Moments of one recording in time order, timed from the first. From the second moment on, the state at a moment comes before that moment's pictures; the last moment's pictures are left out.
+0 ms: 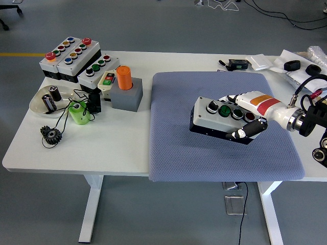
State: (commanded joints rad) left arm -0.12 0.12 -0.31 -0.18 0.05 0.30 -0.03; right arm 0.82 -0.63 0.47 1.26 -1.70 -0.05 0.22
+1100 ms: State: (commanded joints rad) left arm -0.12 0.12 -0.28 -0.18 0.01 0.30 -0.04; right arm 0.89 -0.56 0.33 1.11 -1.90 -0.11 0.29
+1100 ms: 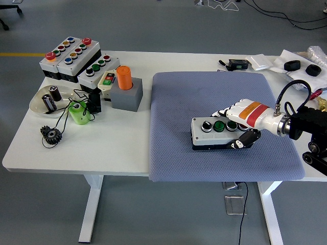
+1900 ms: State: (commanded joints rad) left arm -0.13 0.12 -0.28 -0.18 0.01 0.30 -0.04; right arm 0.88 -0.57 0.33 1.11 -1.89 -0.03 0.27
